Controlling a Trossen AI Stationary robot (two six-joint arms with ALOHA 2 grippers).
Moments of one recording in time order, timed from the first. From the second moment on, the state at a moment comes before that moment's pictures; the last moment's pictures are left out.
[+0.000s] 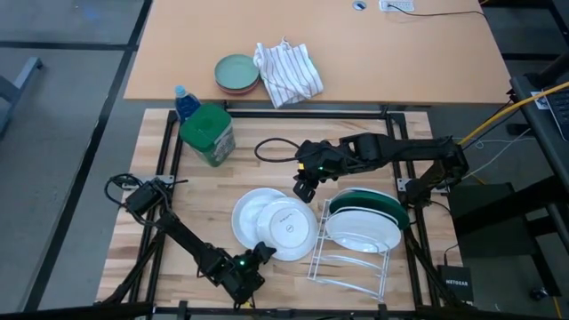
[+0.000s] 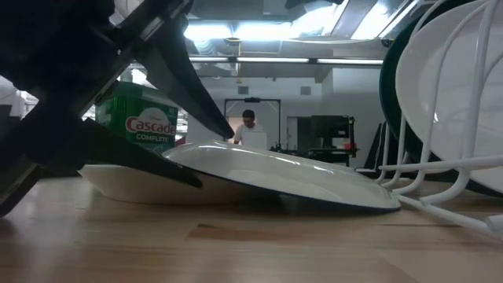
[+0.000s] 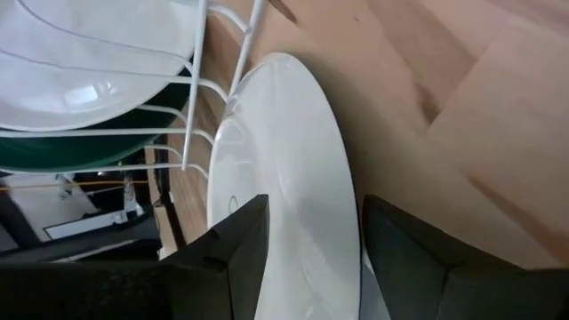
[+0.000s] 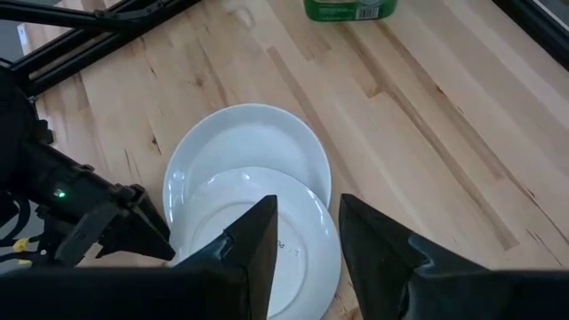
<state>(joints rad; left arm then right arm) -0.72 2.09 1.17 -0.11 -0.93 0.63 0.11 1.66 1.80 -1.04 0.17 0.58</state>
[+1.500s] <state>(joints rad) -0.65 2.09 1.17 -0.01 -0.88 0.66 0.11 1.66 1.80 -1.05 -0.04 0.61</state>
